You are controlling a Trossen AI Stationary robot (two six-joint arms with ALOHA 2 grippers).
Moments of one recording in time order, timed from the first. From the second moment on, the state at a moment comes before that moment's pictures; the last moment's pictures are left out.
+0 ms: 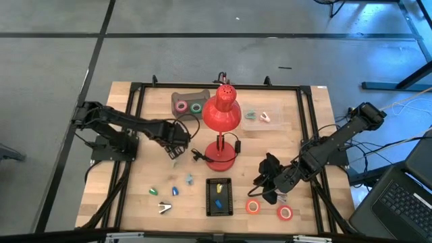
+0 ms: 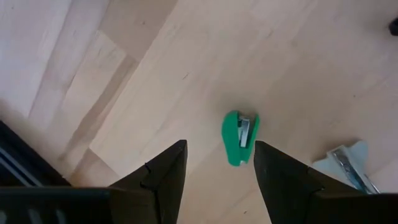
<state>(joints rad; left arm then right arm) -0.04 1.47 0.89 -1.04 -0.26 -0.73 0.67 1.33 0.87 -0.41 0.32 0.94</state>
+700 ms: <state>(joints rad) -0.02 1.47 0.64 -0.86 -0.17 -0.74 0.67 1.33 0.87 -0.41 0.32 0.93</state>
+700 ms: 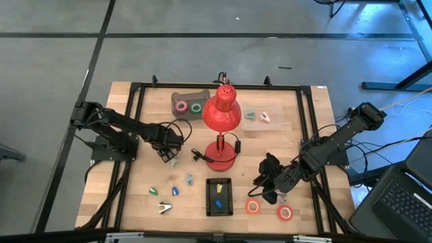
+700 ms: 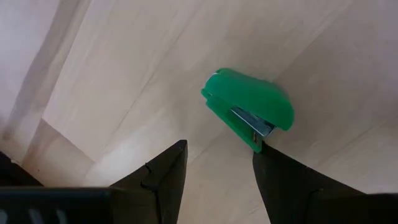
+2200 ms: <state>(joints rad) 0.00 1.47 0.68 -0.95 -0.14 -1.06 0.66 1.33 0.87 -0.41 0.35 0.88</state>
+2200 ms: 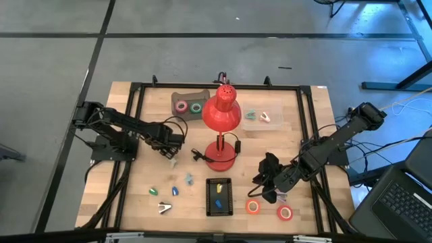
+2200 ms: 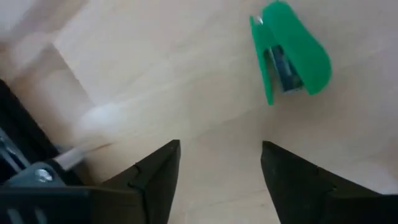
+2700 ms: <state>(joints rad) 0.10 1.47 0.68 -0.77 -0.12 -1.06 0.66 1.33 0.87 -0.41 0.37 0.86</state>
